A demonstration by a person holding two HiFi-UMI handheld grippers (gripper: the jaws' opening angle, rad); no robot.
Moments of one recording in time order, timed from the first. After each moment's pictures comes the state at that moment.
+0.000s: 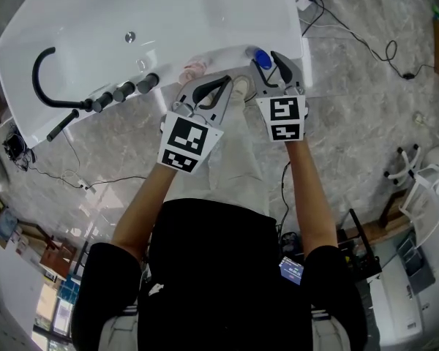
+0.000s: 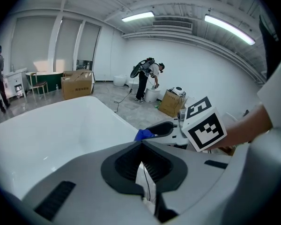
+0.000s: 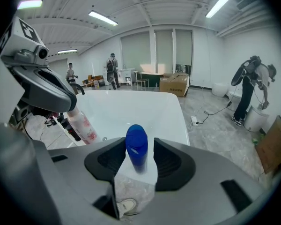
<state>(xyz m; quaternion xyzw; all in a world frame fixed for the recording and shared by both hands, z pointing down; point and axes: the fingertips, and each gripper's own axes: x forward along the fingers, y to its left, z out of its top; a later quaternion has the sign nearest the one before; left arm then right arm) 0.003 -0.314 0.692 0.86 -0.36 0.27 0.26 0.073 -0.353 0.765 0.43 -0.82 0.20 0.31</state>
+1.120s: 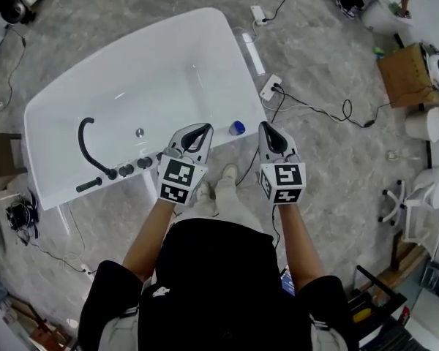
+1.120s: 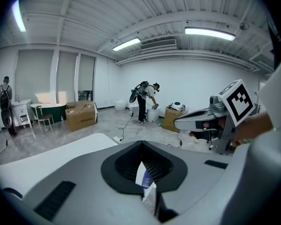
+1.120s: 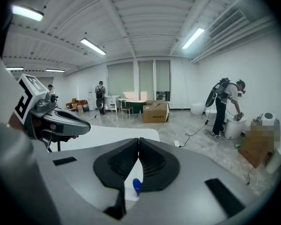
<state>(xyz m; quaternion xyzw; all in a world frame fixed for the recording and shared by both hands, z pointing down) -0.023 -0.319 0.488 0.88 -0.40 0.20 0.13 0.113 -0.318 0.490 0.56 -0.80 0.14 0.18</state>
